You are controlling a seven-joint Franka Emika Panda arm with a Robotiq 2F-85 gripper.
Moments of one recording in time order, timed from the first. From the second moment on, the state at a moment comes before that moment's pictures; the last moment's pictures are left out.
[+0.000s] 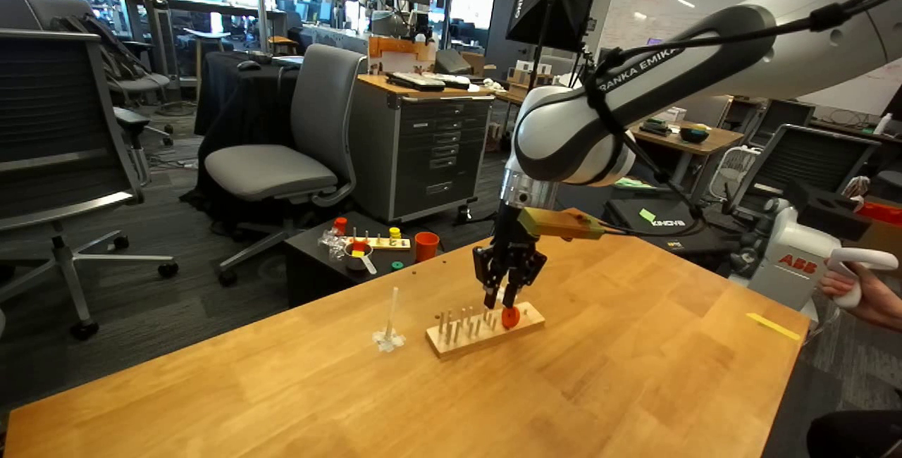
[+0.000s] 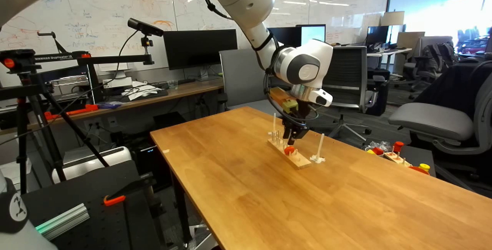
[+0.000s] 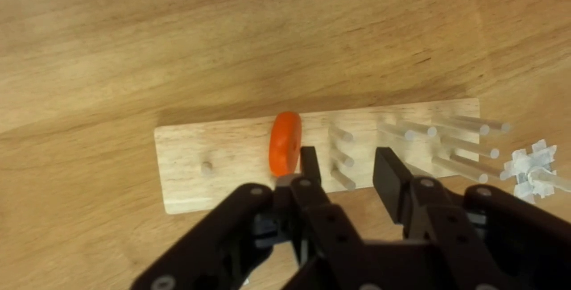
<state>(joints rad) 0.08 0.99 0.08 -1.36 0.21 2.23 0.22</state>
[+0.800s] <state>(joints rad) 0.07 0.99 0.08 -1.36 0.22 2.22 0.22</state>
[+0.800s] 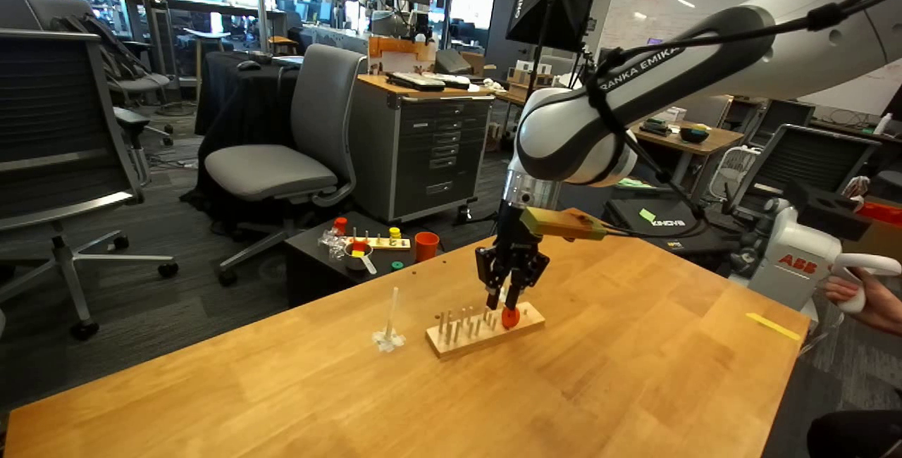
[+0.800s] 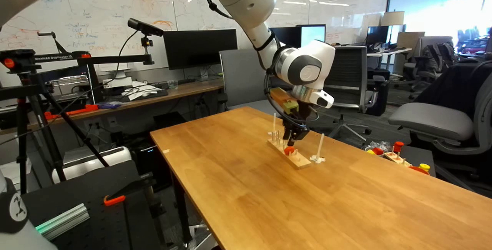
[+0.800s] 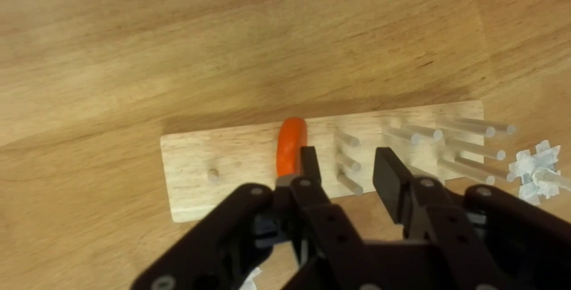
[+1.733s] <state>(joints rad) 0.06 1.00 0.08 -1.38 0.22 2.22 0.22</state>
